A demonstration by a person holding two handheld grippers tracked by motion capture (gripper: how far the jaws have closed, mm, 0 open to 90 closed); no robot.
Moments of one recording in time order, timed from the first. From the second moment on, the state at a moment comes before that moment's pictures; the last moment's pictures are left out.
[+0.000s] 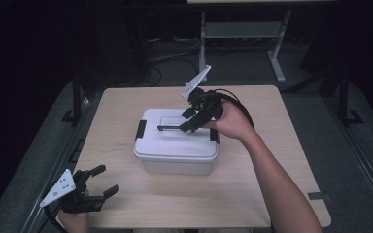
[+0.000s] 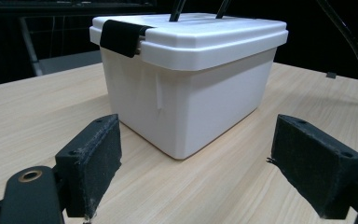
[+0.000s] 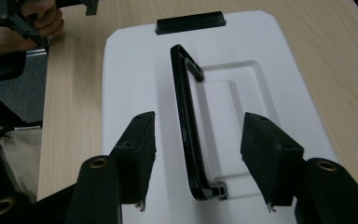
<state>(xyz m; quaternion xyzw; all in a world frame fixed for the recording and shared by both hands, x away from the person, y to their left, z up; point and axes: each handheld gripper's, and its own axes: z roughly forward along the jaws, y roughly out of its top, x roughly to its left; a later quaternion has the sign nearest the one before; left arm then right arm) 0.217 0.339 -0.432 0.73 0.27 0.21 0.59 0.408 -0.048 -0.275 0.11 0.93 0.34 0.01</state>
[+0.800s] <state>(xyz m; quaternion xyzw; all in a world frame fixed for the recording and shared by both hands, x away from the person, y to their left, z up) 0.217 0.338 -0.432 0.73 0.27 0.21 0.59 0.400 -0.071 -0.275 0.13 0.93 0.35 0.02</state>
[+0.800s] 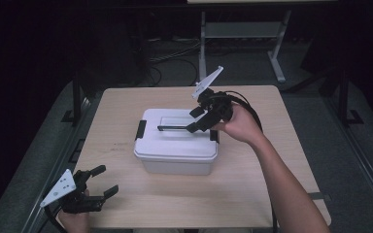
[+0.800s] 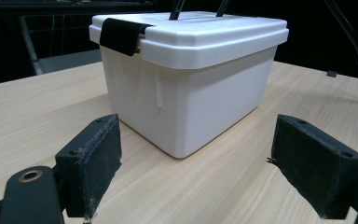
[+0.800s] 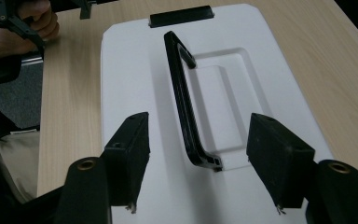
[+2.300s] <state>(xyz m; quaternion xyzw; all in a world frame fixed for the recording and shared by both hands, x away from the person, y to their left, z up) 0.217 0.336 -0.432 0.73 0.27 0.21 0.59 0.386 -0.129 -0.287 0.18 0.91 0.37 0.03</state>
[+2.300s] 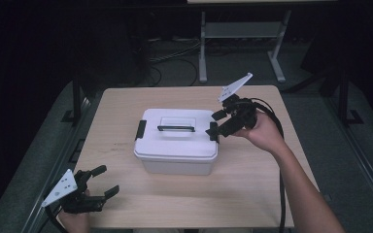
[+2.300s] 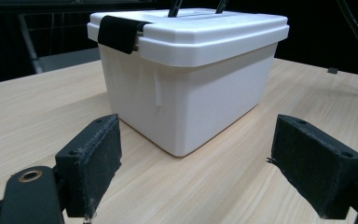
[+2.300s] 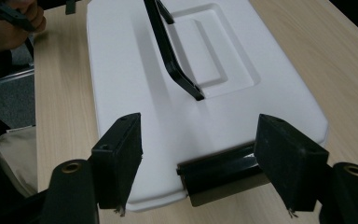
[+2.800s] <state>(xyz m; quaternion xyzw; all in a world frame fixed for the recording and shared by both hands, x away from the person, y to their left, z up) 0.218 0.336 -0.432 0.74 0.27 0.21 0.58 0.381 -0.144 -0.295 0.20 0.91 0.37 0.03</state>
